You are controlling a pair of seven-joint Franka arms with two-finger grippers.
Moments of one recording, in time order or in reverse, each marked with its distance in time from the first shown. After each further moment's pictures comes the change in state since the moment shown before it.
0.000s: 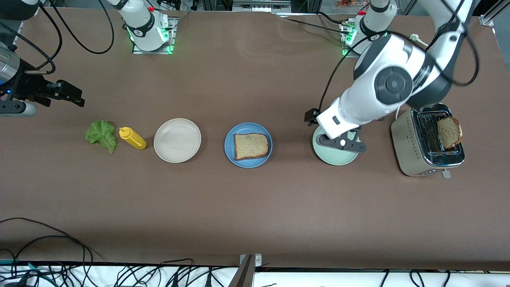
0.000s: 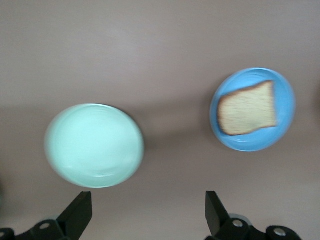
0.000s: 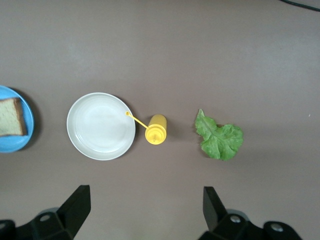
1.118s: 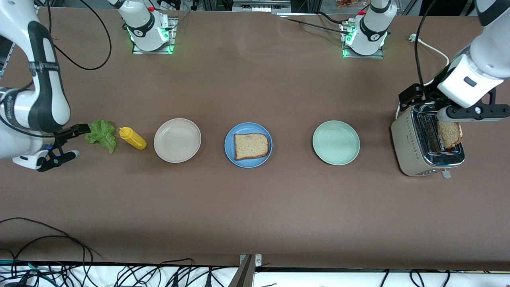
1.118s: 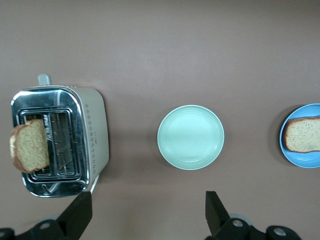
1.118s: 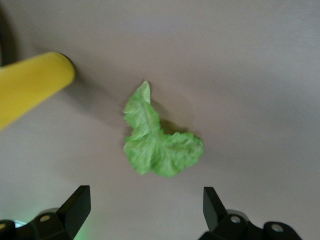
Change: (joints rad) left arm -0.010 -0.283 0.359 -0.006 -0.010 -0.190 0.131; right arm -0.144 0.439 -0.056 -0.052 -0.144 0.152 -0.590
